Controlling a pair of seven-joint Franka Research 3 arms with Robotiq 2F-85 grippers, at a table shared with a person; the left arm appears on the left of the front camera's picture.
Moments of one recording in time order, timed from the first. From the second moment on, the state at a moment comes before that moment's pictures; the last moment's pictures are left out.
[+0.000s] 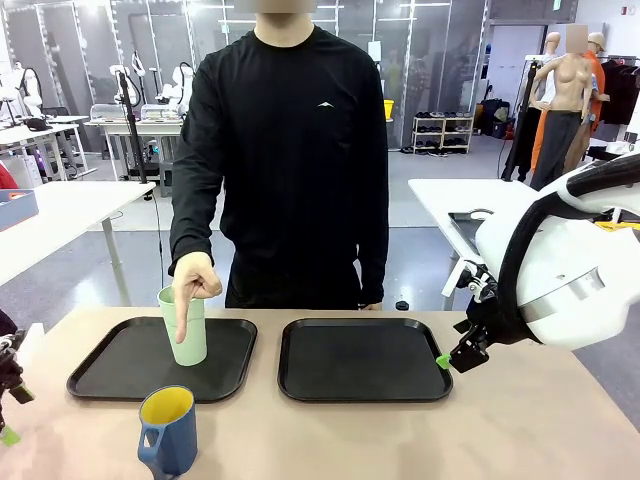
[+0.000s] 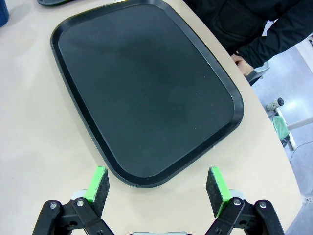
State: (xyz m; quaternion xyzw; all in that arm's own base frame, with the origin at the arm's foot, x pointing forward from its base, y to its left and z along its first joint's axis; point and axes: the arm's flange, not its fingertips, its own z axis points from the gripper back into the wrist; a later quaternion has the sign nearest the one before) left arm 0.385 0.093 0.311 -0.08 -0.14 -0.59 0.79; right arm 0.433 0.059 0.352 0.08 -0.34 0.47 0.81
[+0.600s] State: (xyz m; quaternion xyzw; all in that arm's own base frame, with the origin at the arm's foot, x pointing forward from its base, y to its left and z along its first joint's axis) left arm 0.365 0.090 0.279 -0.18 -0.23 -0.61 0.73; right arm 0.433 0.059 0.351 0.08 -0.34 0.47 0.81
